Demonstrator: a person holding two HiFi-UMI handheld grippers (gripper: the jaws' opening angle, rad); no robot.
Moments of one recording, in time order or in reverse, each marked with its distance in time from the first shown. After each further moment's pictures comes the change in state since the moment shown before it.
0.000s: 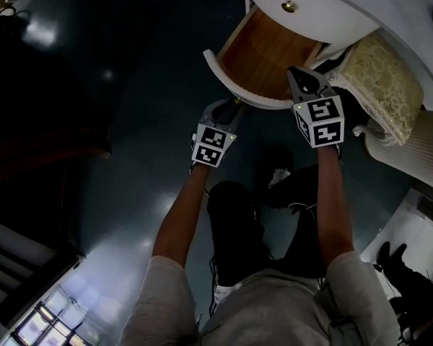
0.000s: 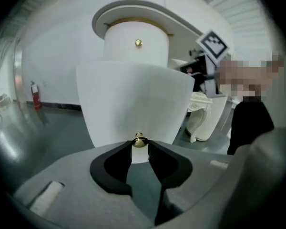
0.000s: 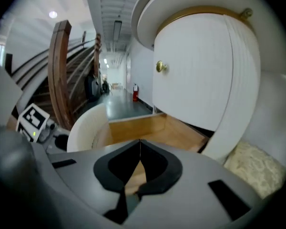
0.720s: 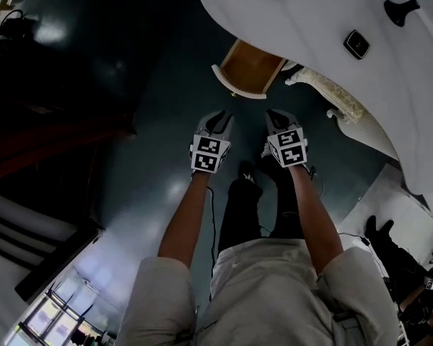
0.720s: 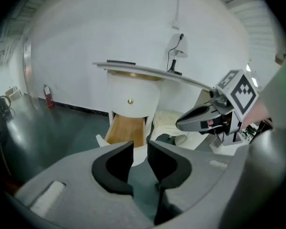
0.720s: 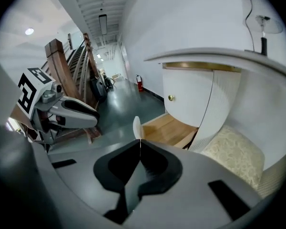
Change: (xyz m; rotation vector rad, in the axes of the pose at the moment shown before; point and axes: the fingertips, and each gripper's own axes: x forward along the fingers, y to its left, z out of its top) left arm -0.195 -0.066 0.199 -0.125 0.127 0.050; right arm -0.183 0.072 0.073 0.178 0.240 0.111
